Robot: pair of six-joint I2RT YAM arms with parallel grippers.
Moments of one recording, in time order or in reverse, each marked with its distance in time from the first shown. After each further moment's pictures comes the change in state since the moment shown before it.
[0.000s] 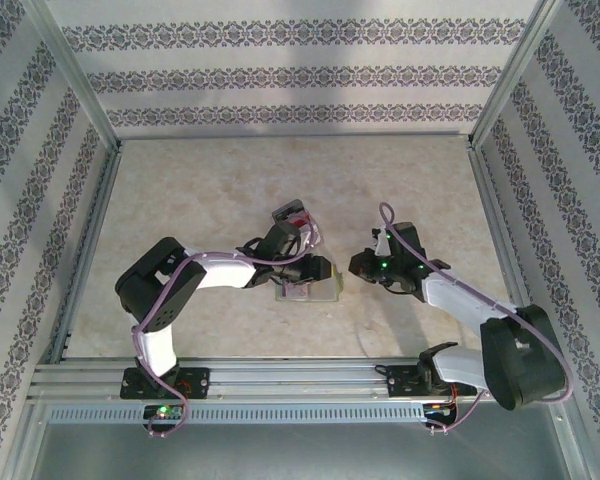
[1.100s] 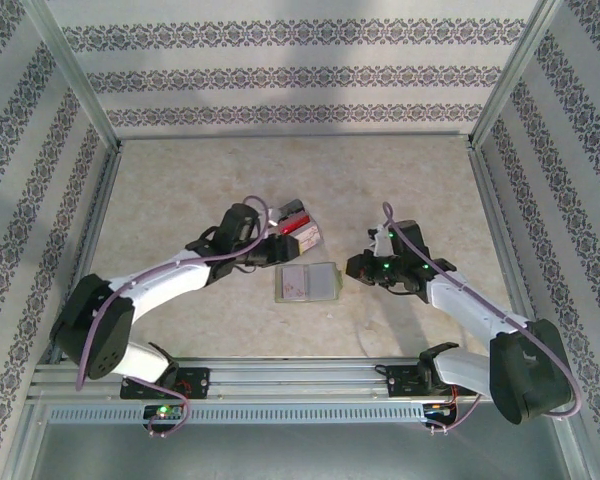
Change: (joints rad) left arm 0.164 -0.423 -0.121 -0.263 -0.083 0.091; right arm 0.039 -0.050 0.050 -0.097 -0.140 -0.021
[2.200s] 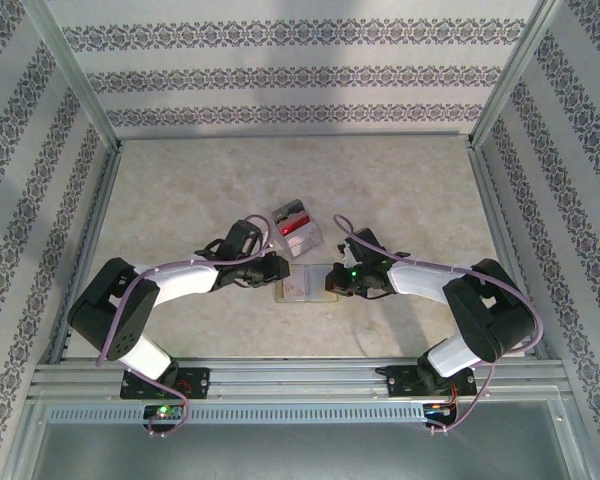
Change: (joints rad) left arm 0.002 0.149 -0.074 0.053 0.024 -0.056; right arm 0.194 0.348 0.060 0.077 0.189 0.044
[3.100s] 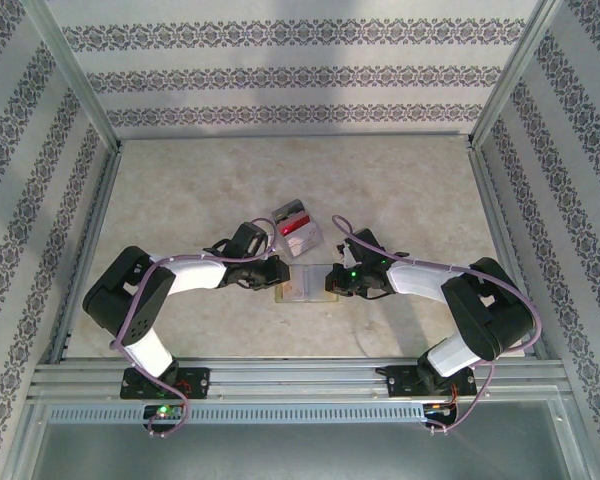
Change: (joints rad) left arm 0.000 0.100 0.024 -0.021 -0.014 0.031; right arm 0.000 0.010 0.000 0.004 0.005 -0.020
